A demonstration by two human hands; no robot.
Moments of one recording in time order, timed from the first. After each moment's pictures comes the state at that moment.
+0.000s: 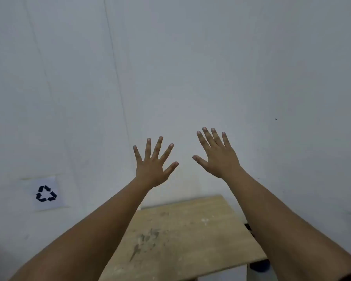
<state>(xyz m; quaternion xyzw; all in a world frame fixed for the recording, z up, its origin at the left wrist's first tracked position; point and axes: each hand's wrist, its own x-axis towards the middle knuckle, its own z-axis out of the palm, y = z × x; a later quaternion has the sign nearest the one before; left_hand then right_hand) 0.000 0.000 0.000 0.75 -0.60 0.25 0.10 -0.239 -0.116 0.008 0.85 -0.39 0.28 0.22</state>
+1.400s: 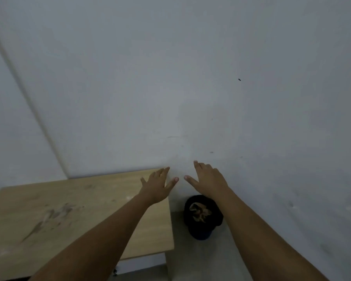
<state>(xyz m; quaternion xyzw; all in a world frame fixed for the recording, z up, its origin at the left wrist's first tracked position) -0.359 -0.387 -0.238 0.80 -0.58 -0.12 0.12 -0.566 -0.491 -0.219 0.90 -0.42 0.07 -0.03</state>
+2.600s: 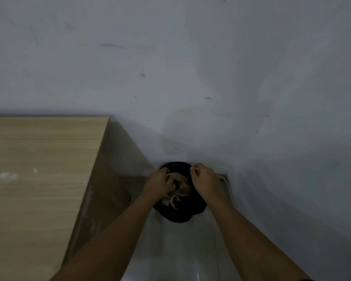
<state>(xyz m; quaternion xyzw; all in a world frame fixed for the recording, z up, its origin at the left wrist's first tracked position) -0.391 -0.810 -0.724 0.81 -0.47 -0.26 0.22 -0.561 -0.923 -0.726 0.79 -0.51 0.16 -0.31</state>
